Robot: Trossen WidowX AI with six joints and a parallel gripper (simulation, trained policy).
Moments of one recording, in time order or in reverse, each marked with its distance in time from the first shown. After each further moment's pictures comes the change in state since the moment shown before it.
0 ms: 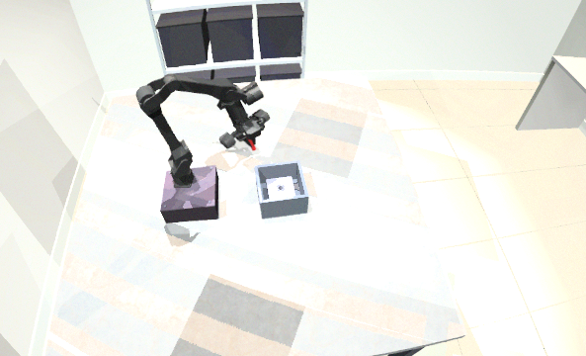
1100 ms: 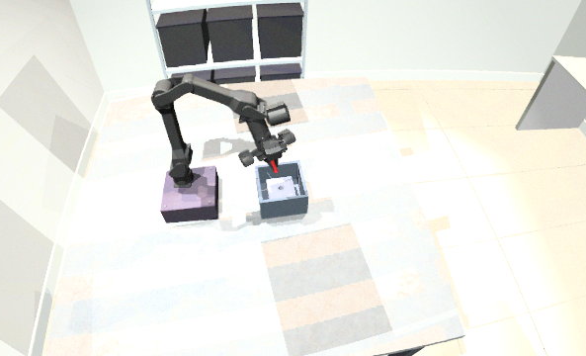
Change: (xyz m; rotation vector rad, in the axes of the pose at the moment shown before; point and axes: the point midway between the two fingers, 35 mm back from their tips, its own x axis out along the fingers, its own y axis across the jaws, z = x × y) arm 0.016 -0.003 0.140 0.165 -0.115 -0.059
